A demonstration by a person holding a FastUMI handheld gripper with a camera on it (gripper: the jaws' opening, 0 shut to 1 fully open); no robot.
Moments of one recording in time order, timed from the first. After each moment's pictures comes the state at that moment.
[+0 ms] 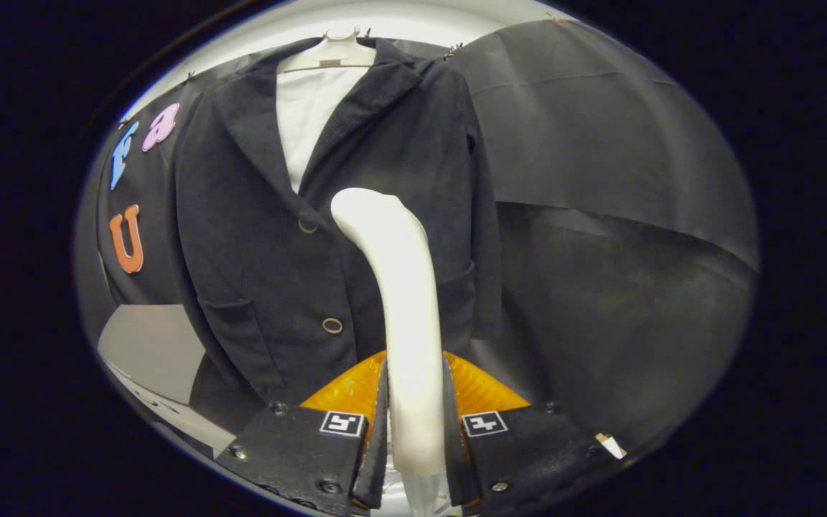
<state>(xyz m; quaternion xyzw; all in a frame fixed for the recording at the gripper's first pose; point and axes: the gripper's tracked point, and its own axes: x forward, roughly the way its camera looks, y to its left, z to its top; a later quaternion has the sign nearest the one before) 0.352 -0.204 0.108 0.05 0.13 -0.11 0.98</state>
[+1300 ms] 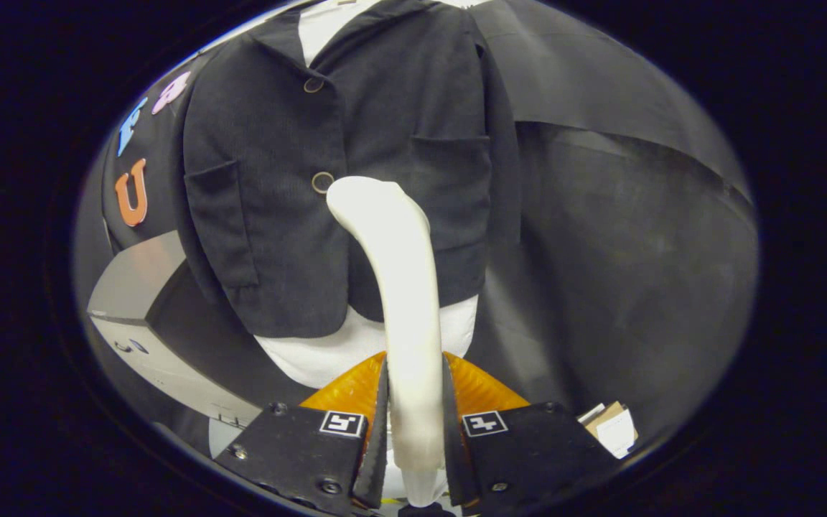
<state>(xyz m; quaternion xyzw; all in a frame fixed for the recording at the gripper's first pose) 0.336 -0.202 -0.034 0.05 0.24 -0.08 0.97</state>
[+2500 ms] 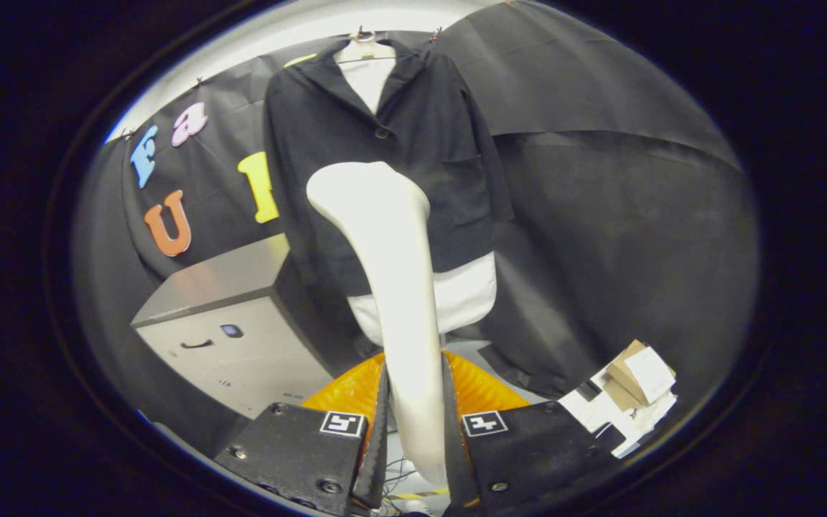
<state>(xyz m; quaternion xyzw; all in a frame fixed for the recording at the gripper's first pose) 0.148 -0.068 -0.031 0.12 0.19 -0.06 0.97</state>
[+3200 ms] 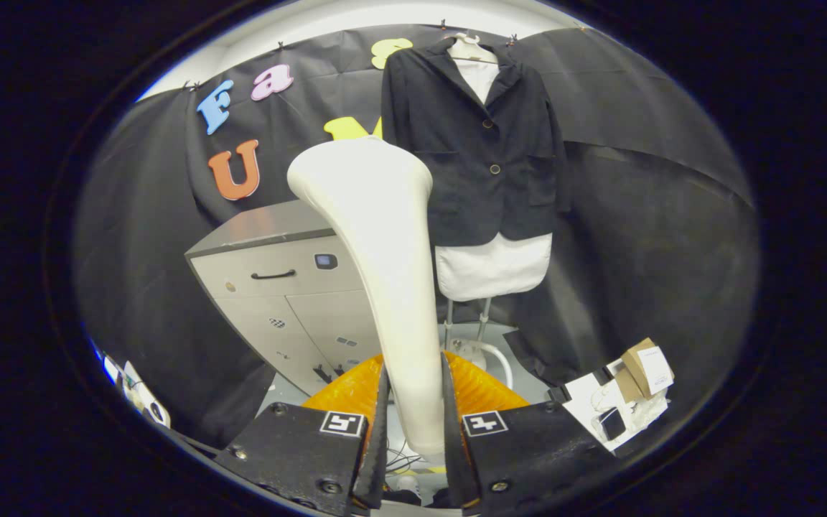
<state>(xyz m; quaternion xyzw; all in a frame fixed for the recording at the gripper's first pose) 0.048 0.056 -0.061 0.04 0.22 0.01 0.97</state>
